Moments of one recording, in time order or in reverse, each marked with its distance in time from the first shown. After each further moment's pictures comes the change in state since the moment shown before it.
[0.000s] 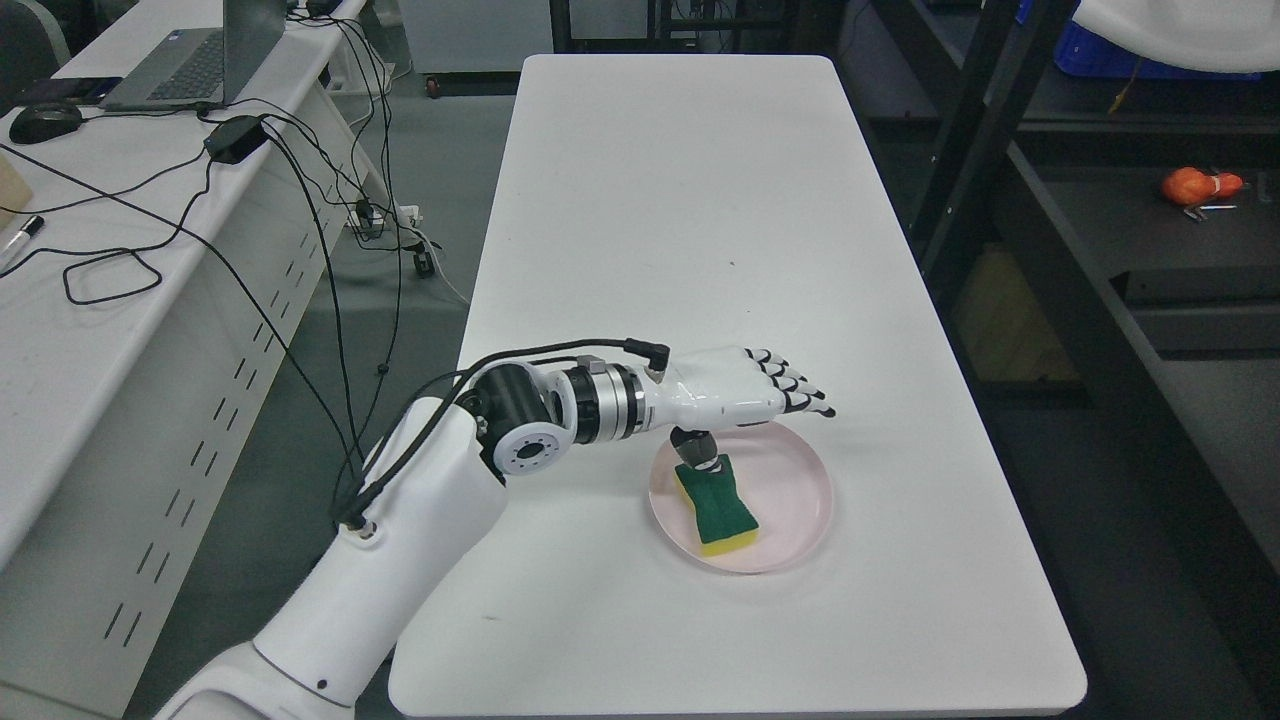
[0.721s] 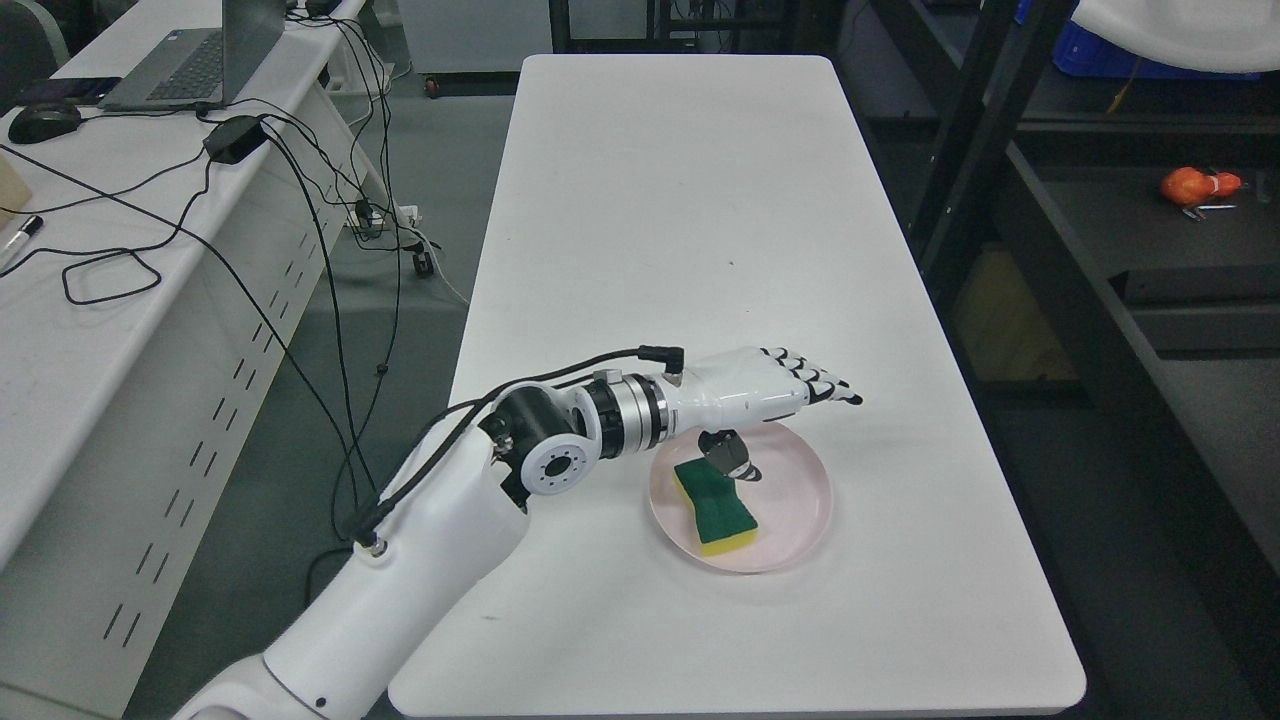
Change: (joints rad) left arm 0.041 0.017 -0.068 -0.072 0.125 0.230 0.038; right arm 0.000 0.000 0.000 0.000 0.000 0.000 0.000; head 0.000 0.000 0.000
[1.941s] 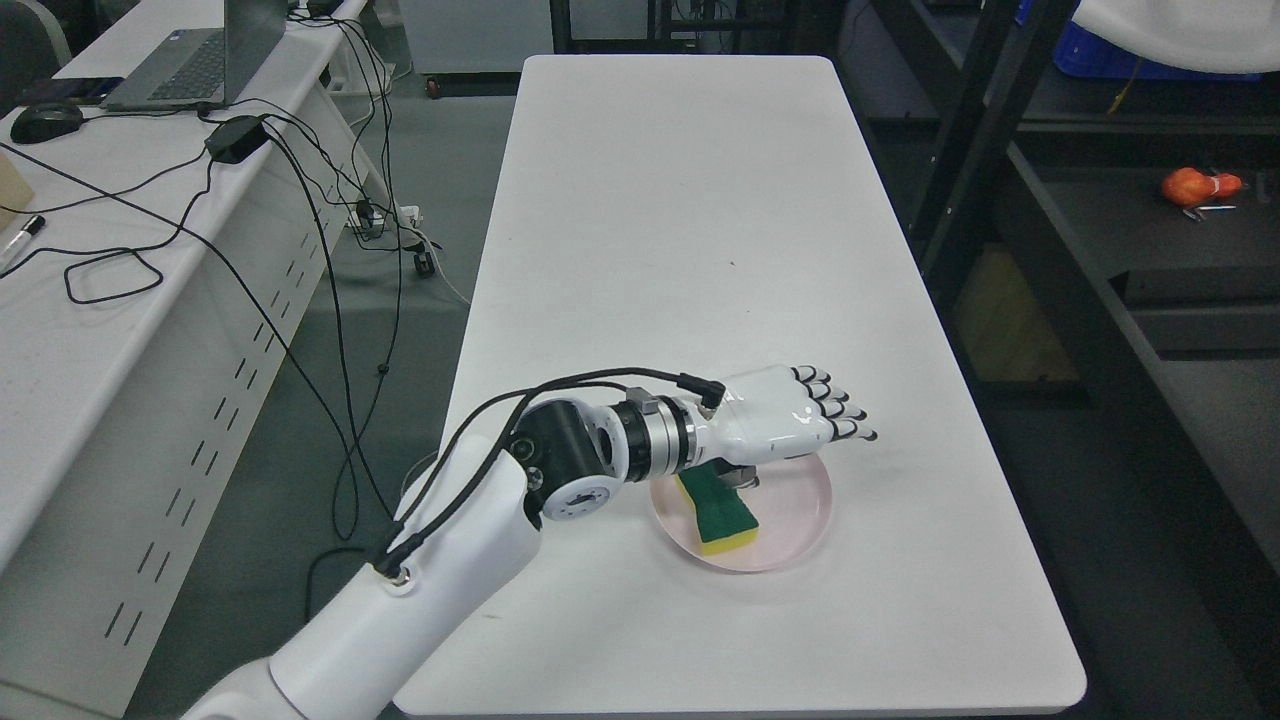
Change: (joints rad) left arm -0.004 0.000 -0.039 -0.094 -0.351 -0.186 0.027; right arm 0.000 0.000 0.000 0.000 0.000 0.000 0.000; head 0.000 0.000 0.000
